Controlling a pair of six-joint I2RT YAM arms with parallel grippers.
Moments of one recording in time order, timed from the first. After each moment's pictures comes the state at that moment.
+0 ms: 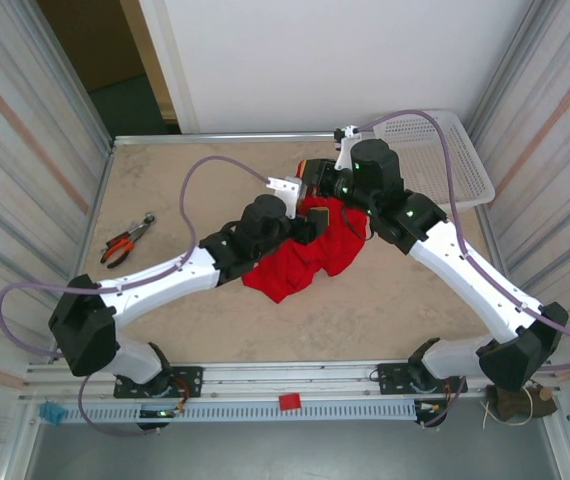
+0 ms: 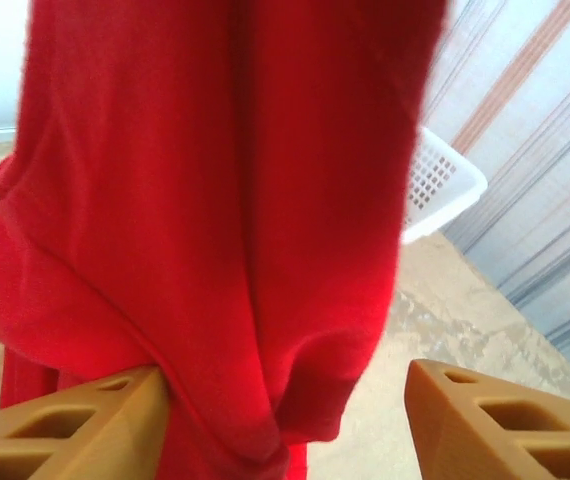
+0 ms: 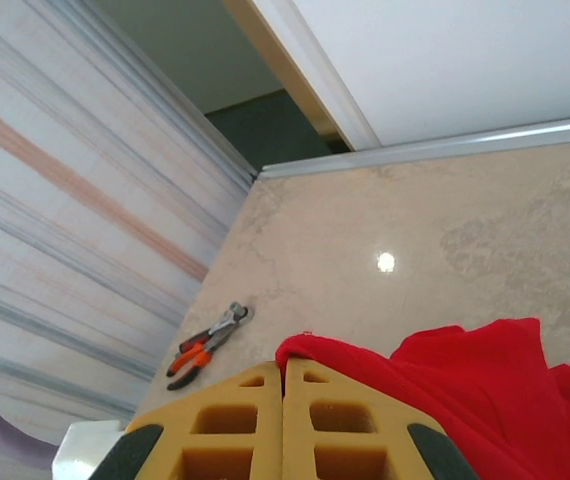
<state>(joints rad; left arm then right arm) -0.92 1.46 1.10 0.05 -0.19 -0.39 0.68 1.31 1.39 -0.37 -0.02 0.64</state>
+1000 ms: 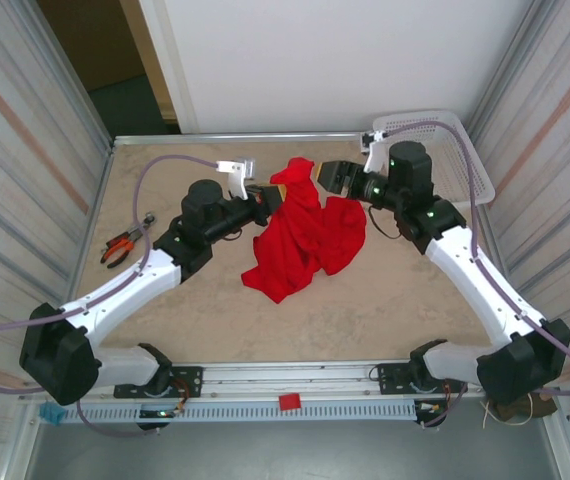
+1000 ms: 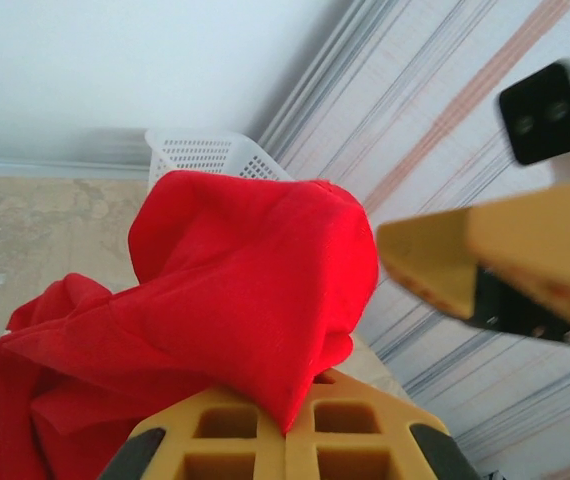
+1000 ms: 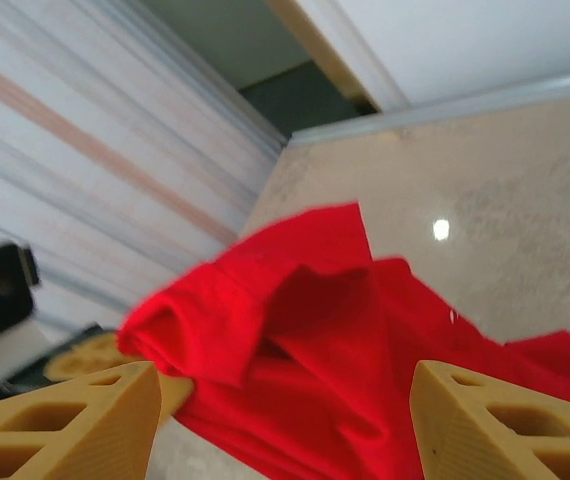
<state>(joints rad) -0.64 1.26 0.95 0.22 0.25 -0.56 0.42 1.24 1.18 -0.26 -0.43 0.62</state>
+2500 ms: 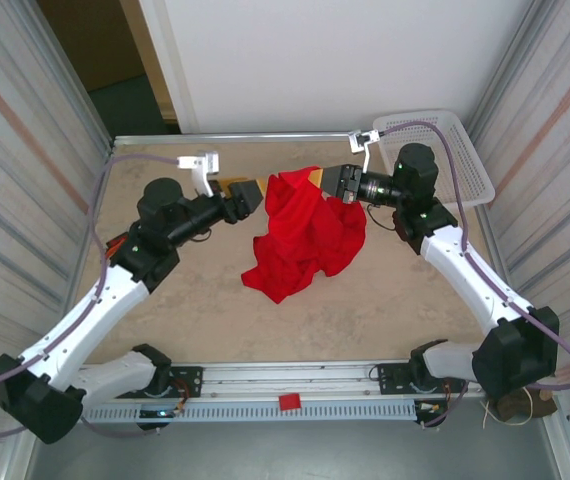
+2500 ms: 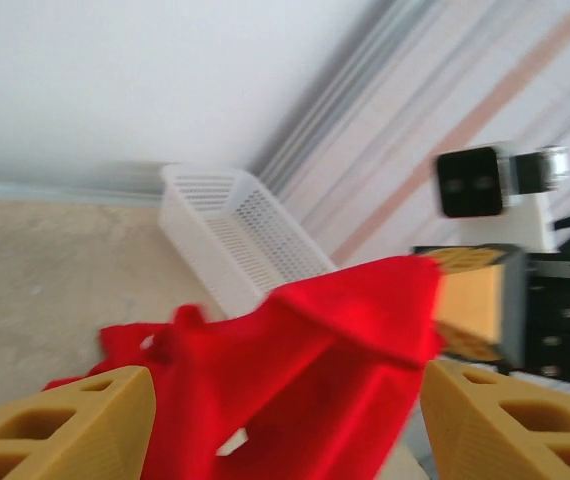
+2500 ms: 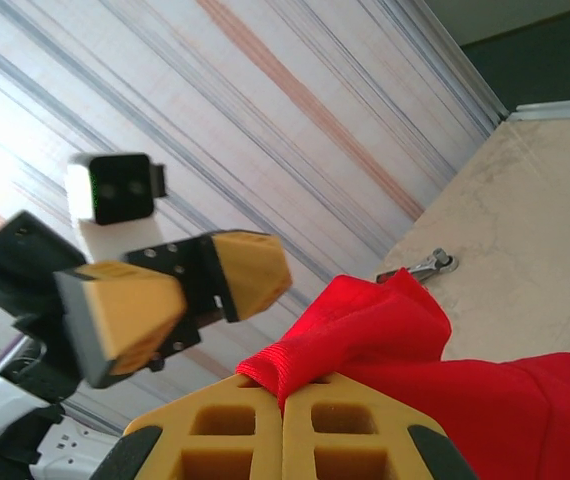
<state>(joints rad) -0.57 1.07 1.03 -0.02 0.29 -0.59 0.36 1.28 1.09 0.17 -0.89 0.78</state>
